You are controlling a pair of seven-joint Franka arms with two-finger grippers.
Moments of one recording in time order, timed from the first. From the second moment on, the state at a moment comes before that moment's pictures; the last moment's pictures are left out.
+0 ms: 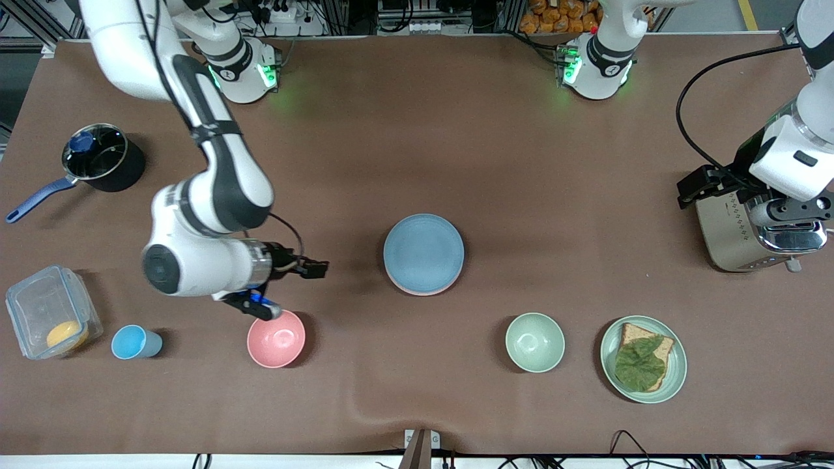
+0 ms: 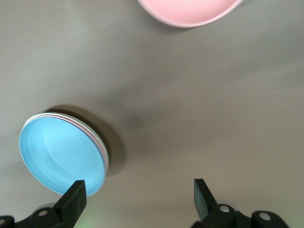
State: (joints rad) left arm -0.08 0.12 -0.06 -1.47 0.03 1.60 -0.23; right arm 0.27 0.61 -0.02 -1.36 0.41 1.71 0.47
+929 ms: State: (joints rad) left arm -0.08 0.11 -0.06 -1.47 0.03 1.59 -0.23; right arm -0.01 0.34 -0.03 -1.40 0.10 1.57 0.18
